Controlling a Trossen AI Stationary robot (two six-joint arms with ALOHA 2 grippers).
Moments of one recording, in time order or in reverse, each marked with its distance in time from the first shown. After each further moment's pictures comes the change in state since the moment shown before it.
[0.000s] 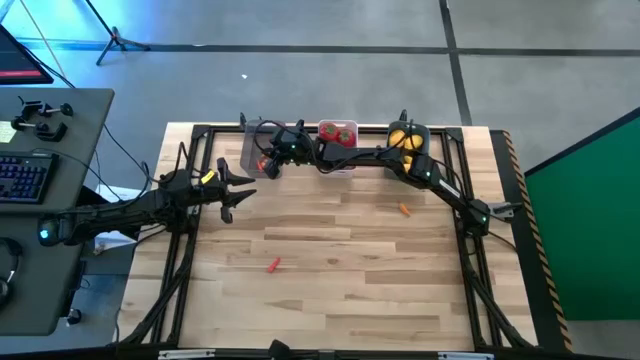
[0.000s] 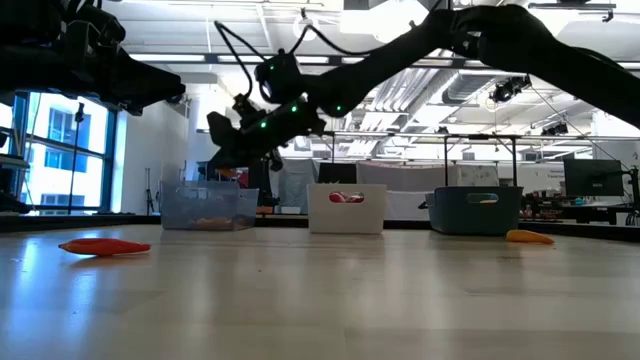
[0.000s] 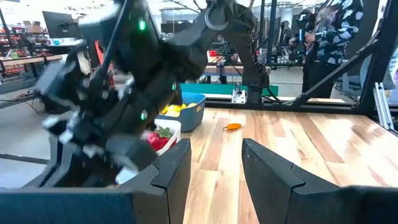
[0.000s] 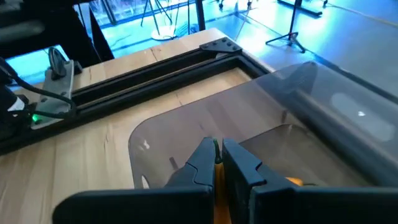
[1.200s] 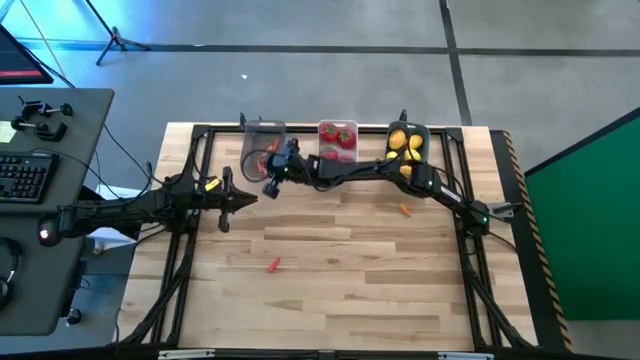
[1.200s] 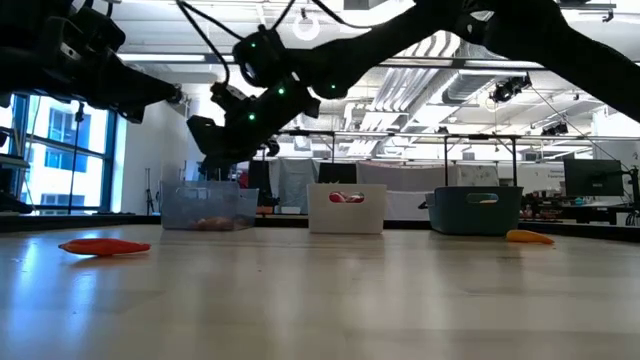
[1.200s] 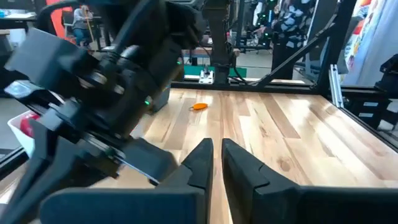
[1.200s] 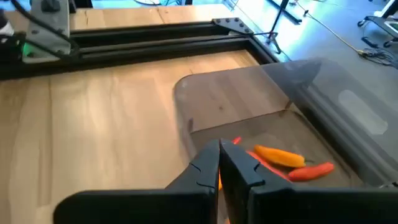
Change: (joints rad) left arm -0.085 0.000 0.001 -0.083 0.047 -0.036; right arm 0.113 -0.019 -0.003 -0.117 0.209 -0.172
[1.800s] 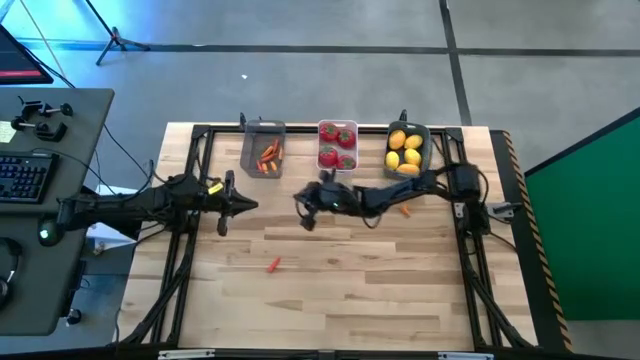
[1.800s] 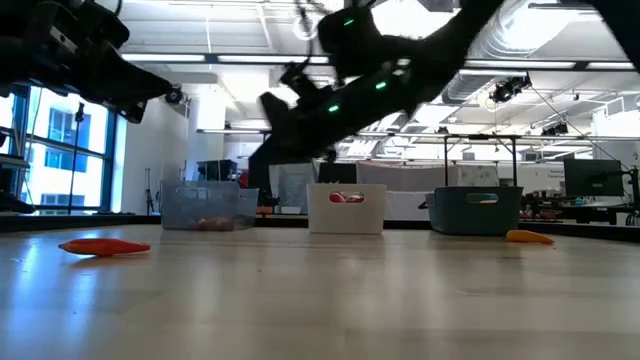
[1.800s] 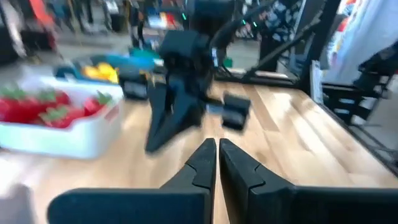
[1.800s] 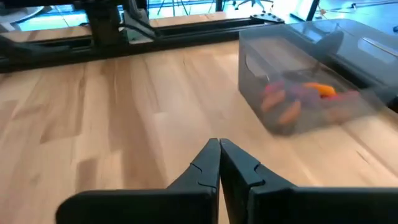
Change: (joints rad) left arm -0.054 0.043 0.046 -0.054 -0.002 -0.060; right arm 0.152 -0.381 -0.811 0.531 0.005 0.116
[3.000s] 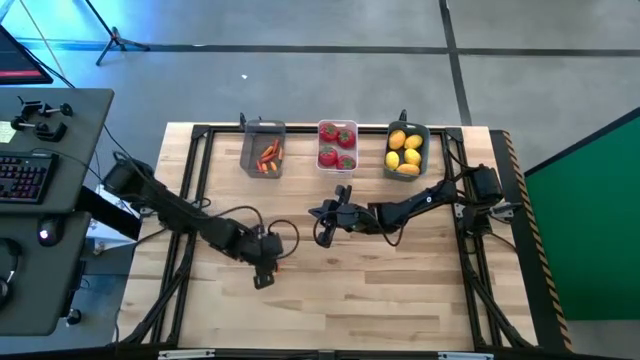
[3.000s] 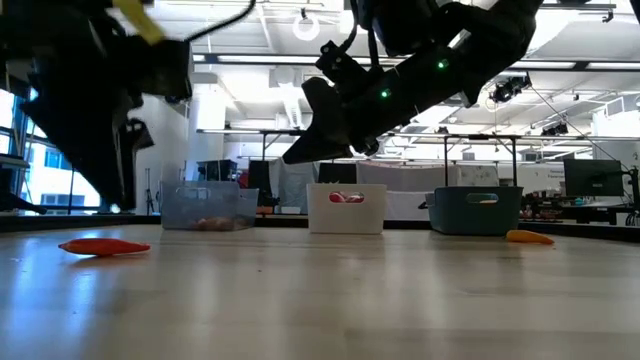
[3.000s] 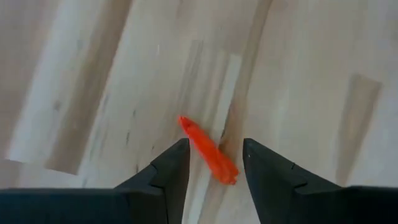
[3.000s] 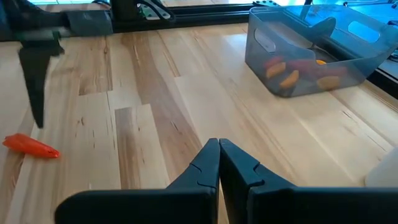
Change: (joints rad) left arm -0.584 1.219 0.671 -0.468 -0.259 -0.648; right arm 0.147 -0.168 -0.236 0.003 0.171 0.042
